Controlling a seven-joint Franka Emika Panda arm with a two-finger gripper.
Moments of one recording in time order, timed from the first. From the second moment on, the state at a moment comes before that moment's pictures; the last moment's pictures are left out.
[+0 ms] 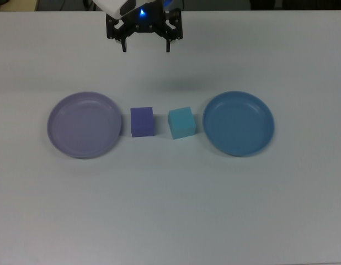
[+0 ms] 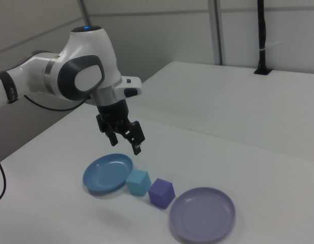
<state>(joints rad) 0.18 0.06 -0.08 -1.67 0.00 1.73 0.04</state>
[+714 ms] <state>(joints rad) 0.17 0.32 -0.09 -1.74 -0.06 2.02 -0.05</state>
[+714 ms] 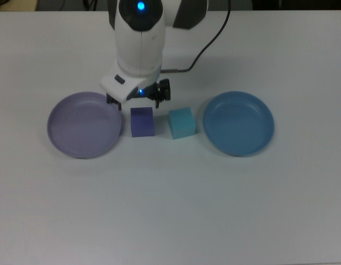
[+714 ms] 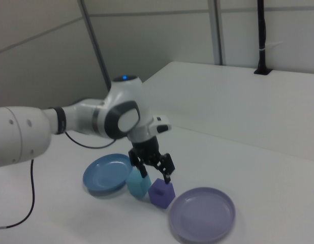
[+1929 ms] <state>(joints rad) 0.08 0.27 -0.10 -1.74 0.00 2.08 -0.13</state>
